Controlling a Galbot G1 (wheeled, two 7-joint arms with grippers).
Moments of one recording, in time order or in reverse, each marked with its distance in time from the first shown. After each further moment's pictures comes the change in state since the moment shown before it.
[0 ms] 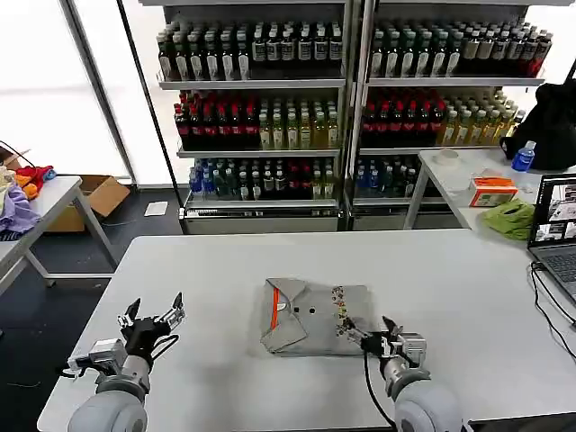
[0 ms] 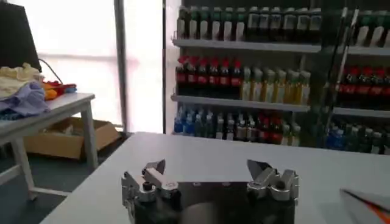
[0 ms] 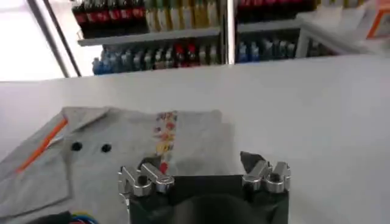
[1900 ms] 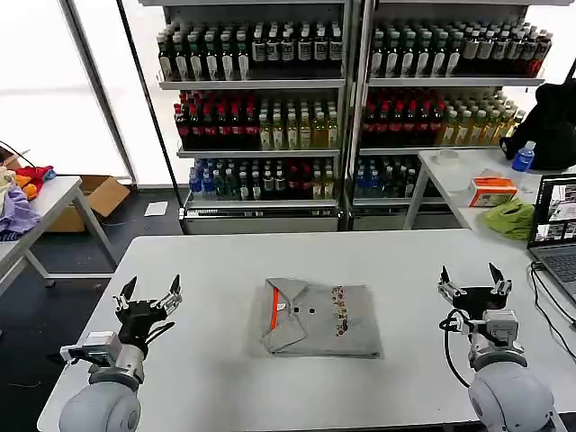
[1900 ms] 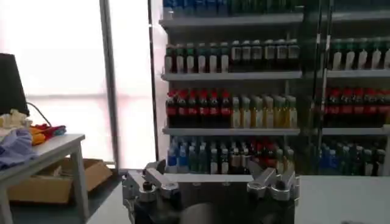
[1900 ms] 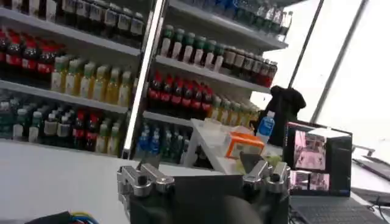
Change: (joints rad) left arm -0.035 0.015 -0.029 -0.002 0.086 -0.064 0.097; right arm -0.068 -0.062 0.358 0.077 -0.303 0.044 -0.108
